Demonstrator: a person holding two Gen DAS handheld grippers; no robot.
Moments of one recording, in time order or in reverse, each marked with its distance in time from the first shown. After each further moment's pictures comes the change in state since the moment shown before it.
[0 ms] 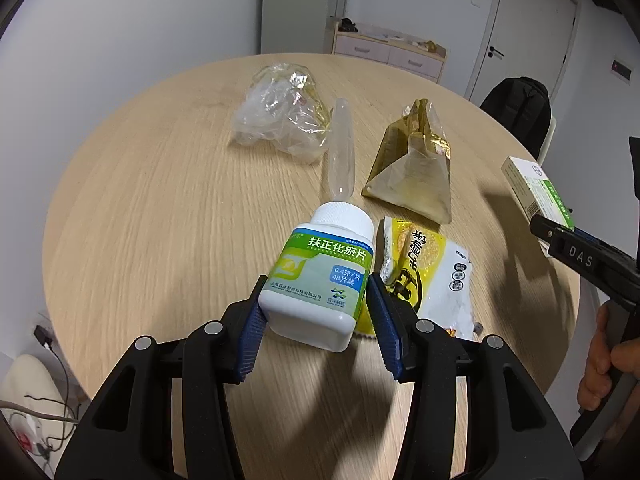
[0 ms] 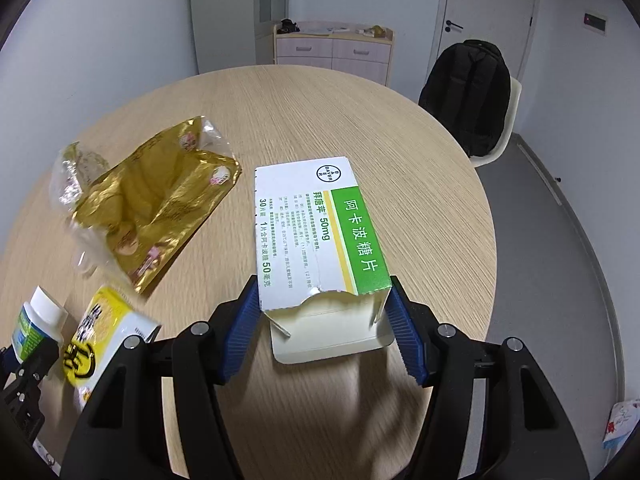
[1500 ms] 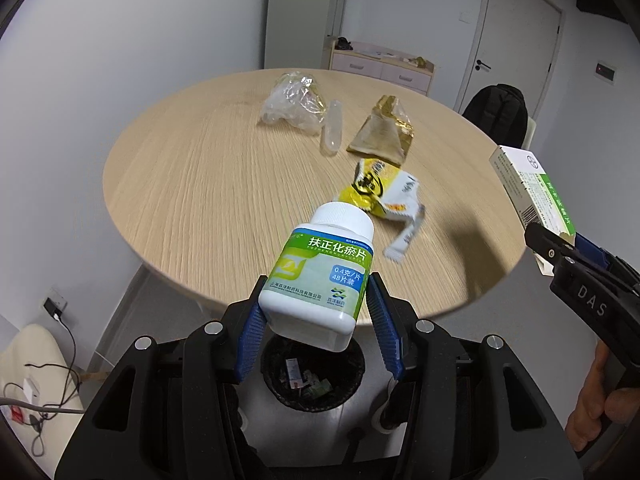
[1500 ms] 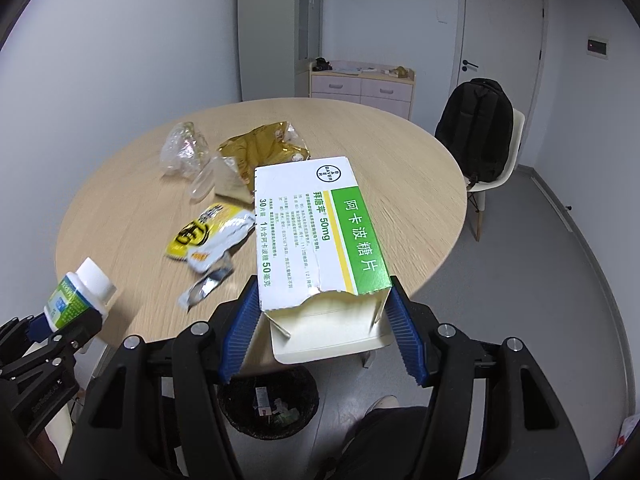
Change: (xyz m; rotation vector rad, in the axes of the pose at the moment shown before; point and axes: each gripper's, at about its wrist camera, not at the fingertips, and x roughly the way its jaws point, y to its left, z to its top) left arm -0.098 0.007 -0.098 0.002 -0.073 -0.020; right arm -0.142 0.021 -0.113 -0.053 -0.152 0.084
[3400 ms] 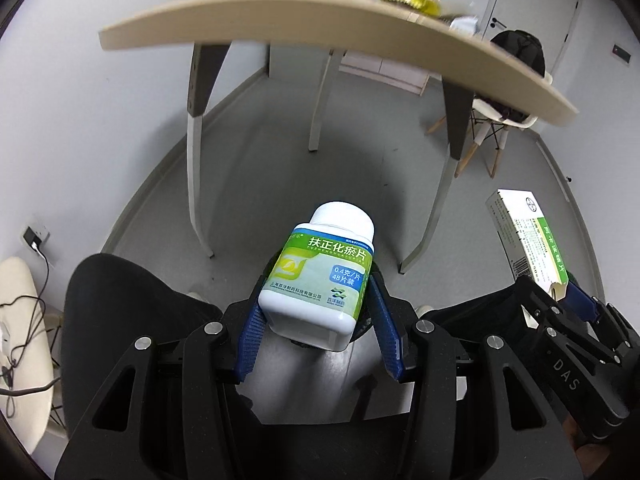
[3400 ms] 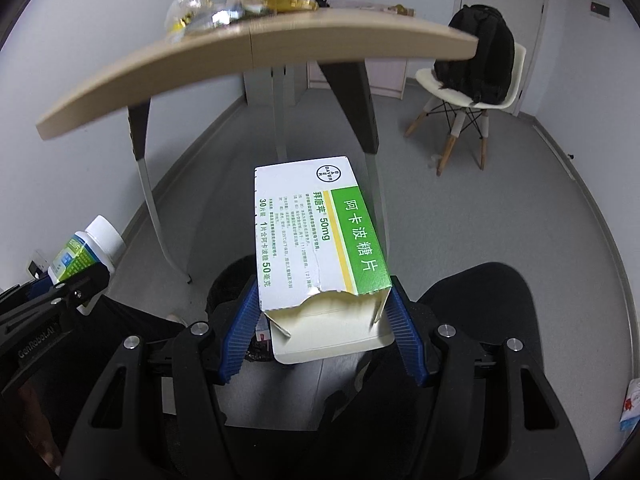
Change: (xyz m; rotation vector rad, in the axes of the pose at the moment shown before) left arm 0.080 0.035 -0.140 -0.034 0.188 0.005; right arm 0.055 0.025 -0.176 0.015 0.200 -0.016
